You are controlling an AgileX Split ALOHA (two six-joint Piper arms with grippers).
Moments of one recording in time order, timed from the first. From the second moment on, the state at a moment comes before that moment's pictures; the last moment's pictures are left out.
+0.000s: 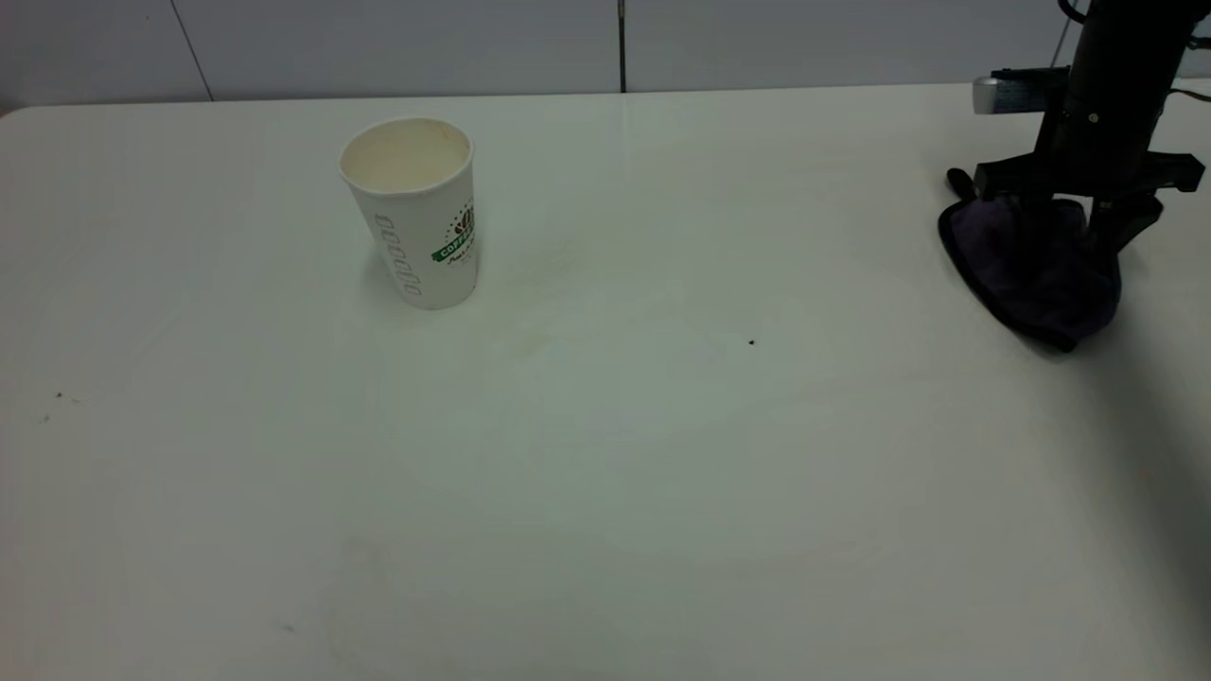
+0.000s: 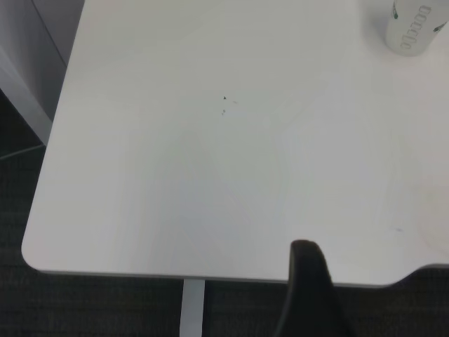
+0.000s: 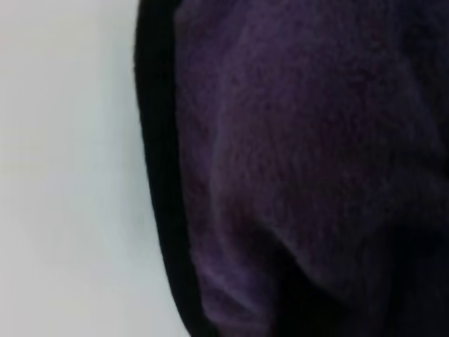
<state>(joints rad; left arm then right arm) -0.03 -0.02 -0.49 0.09 1.13 -0.08 0.00 2.75 -2.18 -0.01 1.09 -0.03</state>
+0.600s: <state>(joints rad) -0.03 -0.02 -0.49 0.09 1.13 -0.08 0.02 2.30 -2.13 0.01 1.22 -0.10</state>
